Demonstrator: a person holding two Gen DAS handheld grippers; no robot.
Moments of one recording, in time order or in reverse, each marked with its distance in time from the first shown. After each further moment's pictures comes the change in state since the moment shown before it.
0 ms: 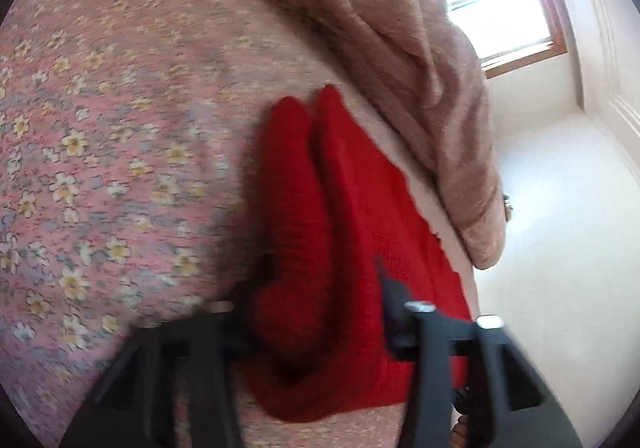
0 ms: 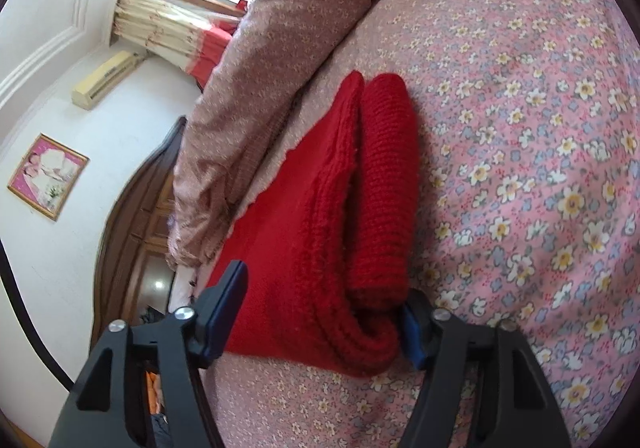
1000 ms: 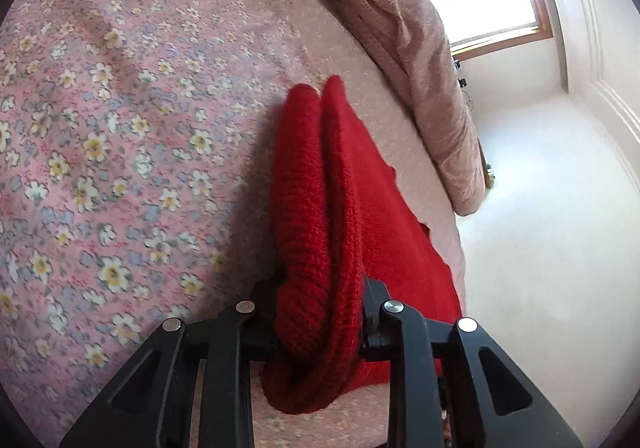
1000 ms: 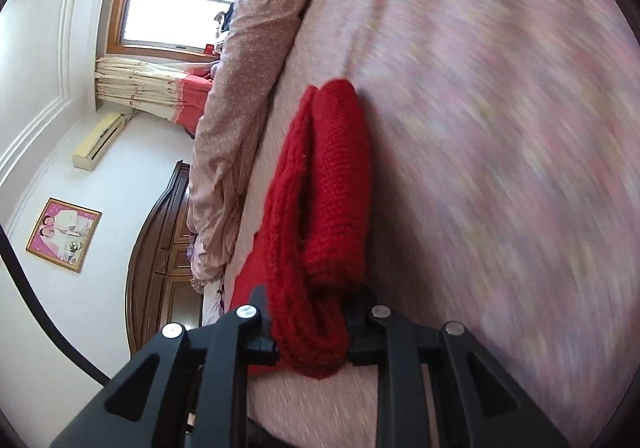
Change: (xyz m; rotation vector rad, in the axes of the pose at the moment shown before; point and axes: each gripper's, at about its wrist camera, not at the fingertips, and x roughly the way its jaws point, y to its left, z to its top) left arm -0.124 0.042 -0.140 0.014 0.069 -0.034; right arm -0.148 -0.026 -0.168 0.240 -0.095 0.008
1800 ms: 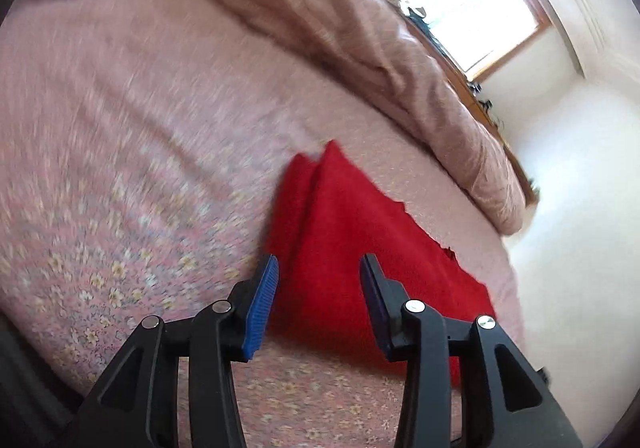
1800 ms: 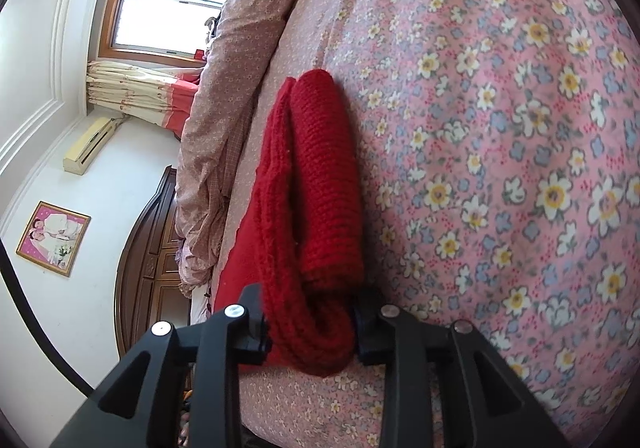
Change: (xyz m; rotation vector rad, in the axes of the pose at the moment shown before) left arm -0.065 -0.064 -0.038 0.175 -0.241 0.246; right arm 0.005 -0.008 -0.013 0.006 -0.030 -0.040
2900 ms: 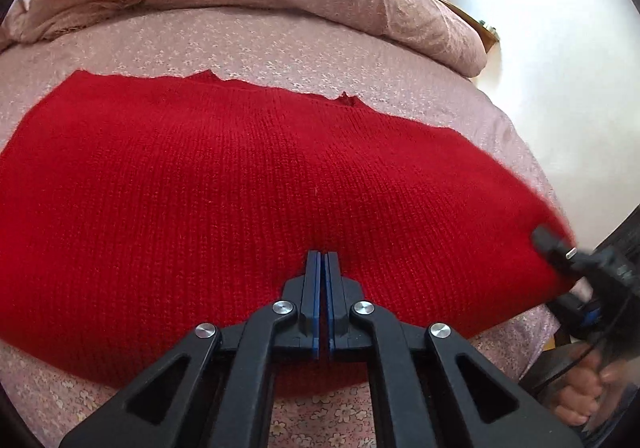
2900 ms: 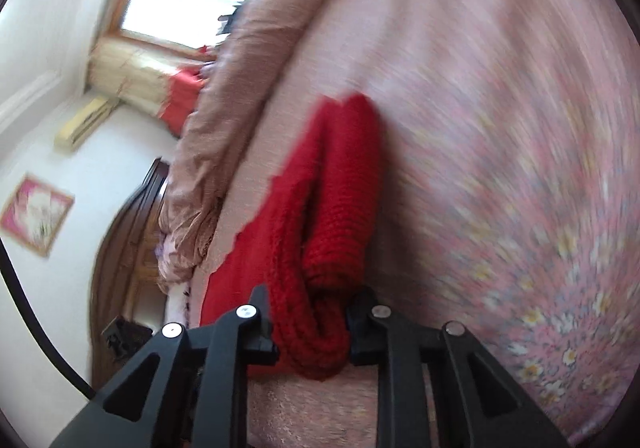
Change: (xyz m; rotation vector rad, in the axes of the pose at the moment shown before) left arm 0.130 -0.172 -0.102 0.461 0.274 -0.038; right arm 0.004 0.070 0.014 -0.187 -0.050 -0.084
